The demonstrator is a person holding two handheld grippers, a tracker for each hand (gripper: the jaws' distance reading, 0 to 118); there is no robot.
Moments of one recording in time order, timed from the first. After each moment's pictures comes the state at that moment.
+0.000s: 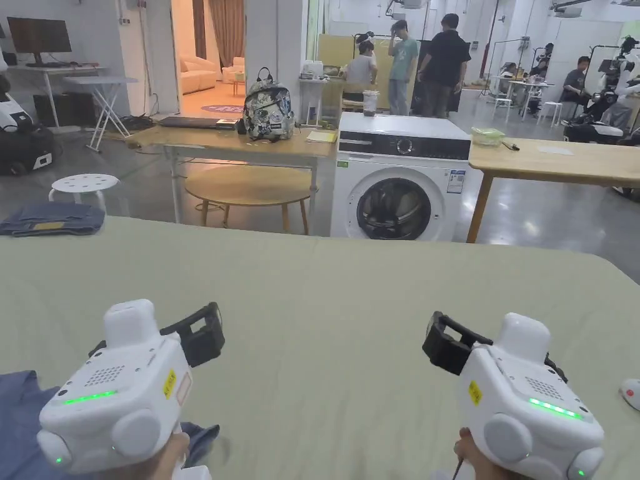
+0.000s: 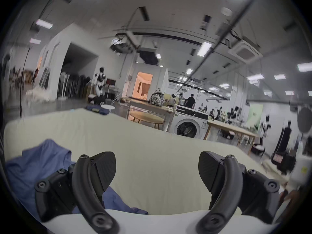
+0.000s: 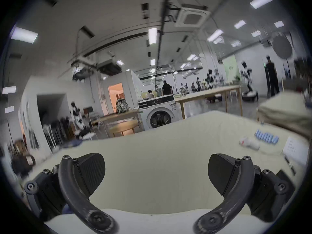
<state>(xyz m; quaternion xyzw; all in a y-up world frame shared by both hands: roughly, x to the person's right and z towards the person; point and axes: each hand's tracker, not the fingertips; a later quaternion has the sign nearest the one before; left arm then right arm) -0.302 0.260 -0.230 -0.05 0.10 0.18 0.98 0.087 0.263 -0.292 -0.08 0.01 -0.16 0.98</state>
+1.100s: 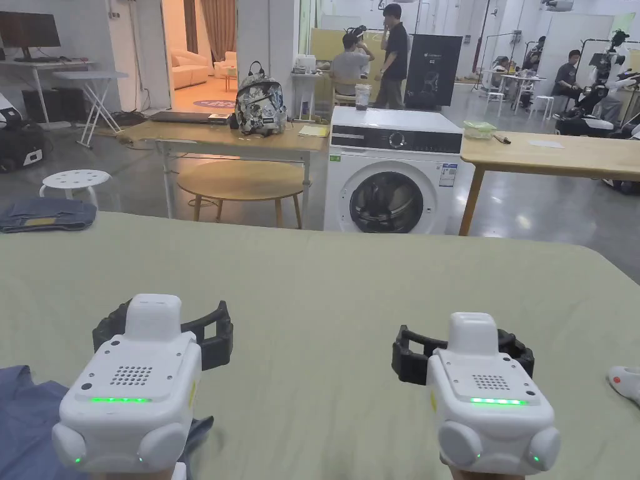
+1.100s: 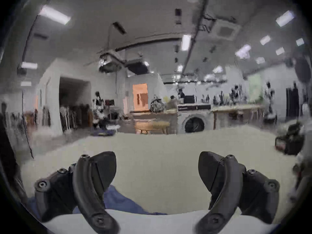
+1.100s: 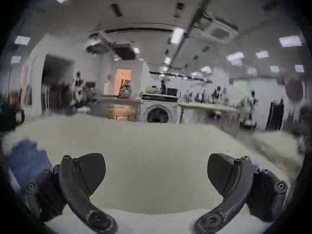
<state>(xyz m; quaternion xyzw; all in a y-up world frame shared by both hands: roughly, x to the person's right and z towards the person) -0.271 0.278 -0.214 -0.03 0.11 0.01 0.99 0.062 0.253 -0.283 -0.09 0.01 -0.01 1.00</state>
